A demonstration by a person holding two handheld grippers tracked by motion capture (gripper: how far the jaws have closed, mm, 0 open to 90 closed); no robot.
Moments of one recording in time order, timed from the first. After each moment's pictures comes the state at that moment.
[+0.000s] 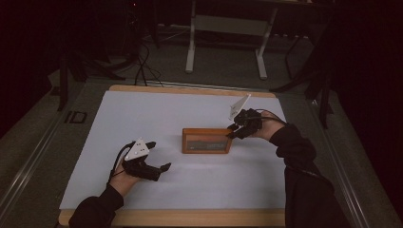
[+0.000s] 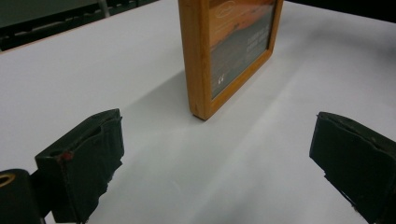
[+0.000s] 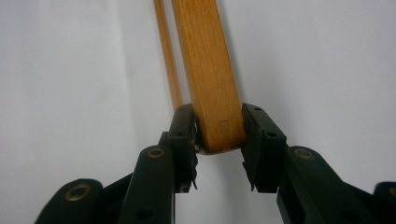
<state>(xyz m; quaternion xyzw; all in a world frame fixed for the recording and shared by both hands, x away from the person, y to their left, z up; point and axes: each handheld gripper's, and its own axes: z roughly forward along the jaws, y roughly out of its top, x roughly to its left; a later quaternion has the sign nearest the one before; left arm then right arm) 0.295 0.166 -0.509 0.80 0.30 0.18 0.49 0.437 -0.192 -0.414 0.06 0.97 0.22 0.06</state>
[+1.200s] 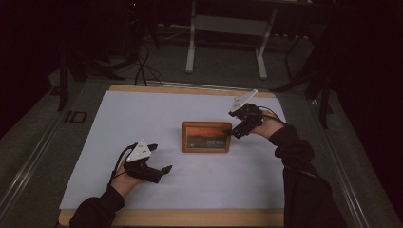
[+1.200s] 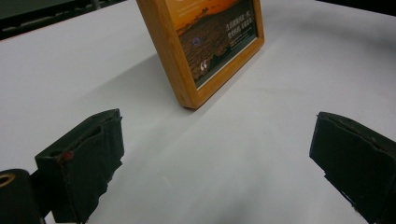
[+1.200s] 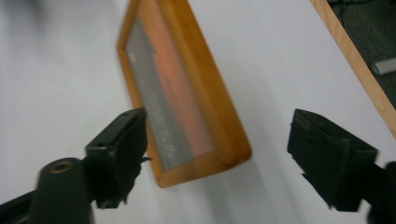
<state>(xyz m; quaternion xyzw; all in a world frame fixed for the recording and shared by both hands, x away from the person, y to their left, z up) 0.293 0.162 -0.513 0.80 0.29 0.17 0.49 0.438 -0.193 -0.404 0.12 0.94 0.30 0.11</state>
